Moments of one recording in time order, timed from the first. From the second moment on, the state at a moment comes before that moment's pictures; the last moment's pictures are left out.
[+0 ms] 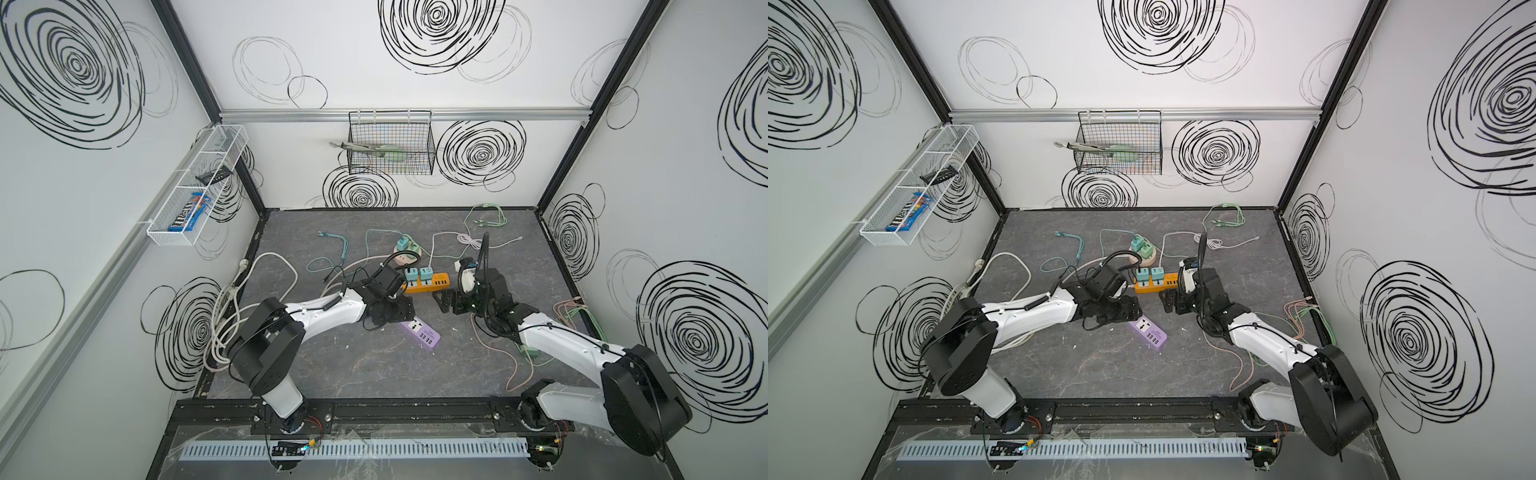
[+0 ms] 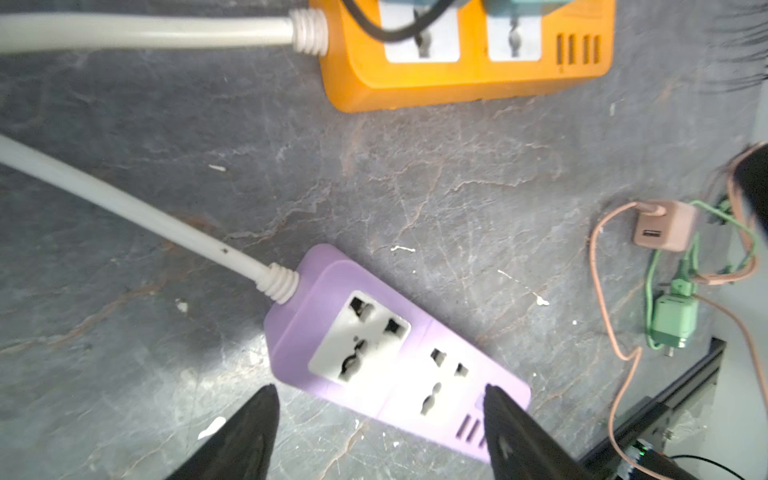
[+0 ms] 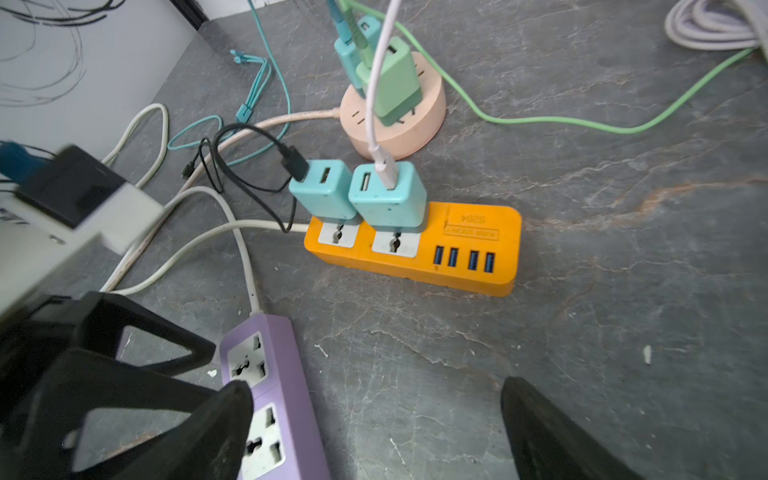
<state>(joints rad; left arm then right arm) -0.72 1.62 0.96 -0.39 0.19 -0.80 0.53 1.25 0.57 0.05 -0.15 0.35</state>
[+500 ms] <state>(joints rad) -0.53 1.21 0.83 -0.35 0.02 -0.75 0.87 1.52 0.71 -0.01 -0.09 0.09</state>
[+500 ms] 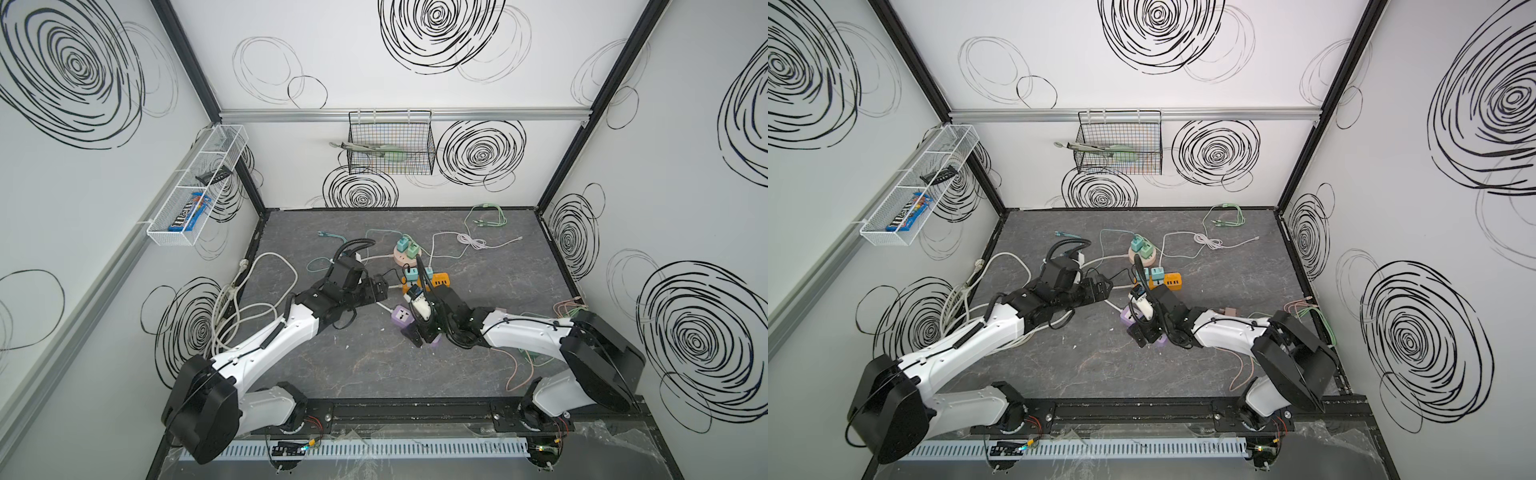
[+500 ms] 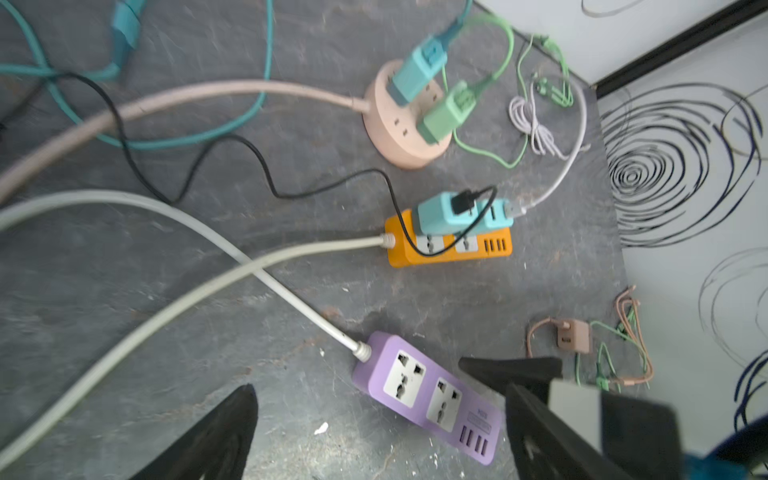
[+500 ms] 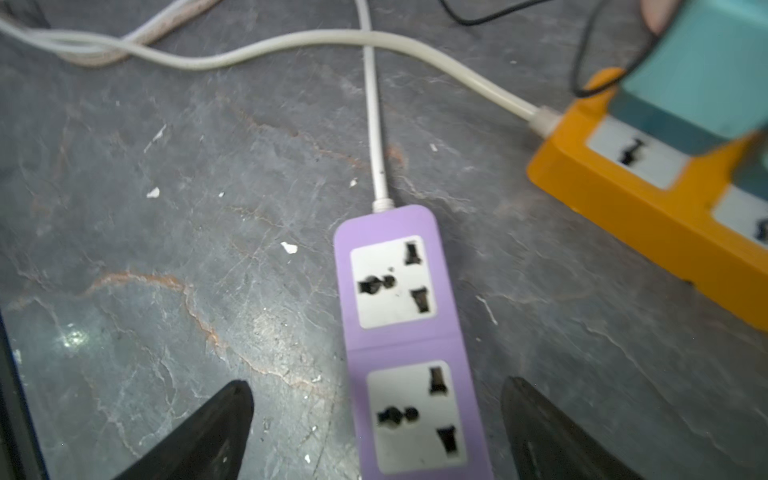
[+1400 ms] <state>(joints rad) -0.40 0.98 0.66 -0.34 -0.20 -0.74 0.88 1.80 1.02 -0.32 -0.06 -0.40</state>
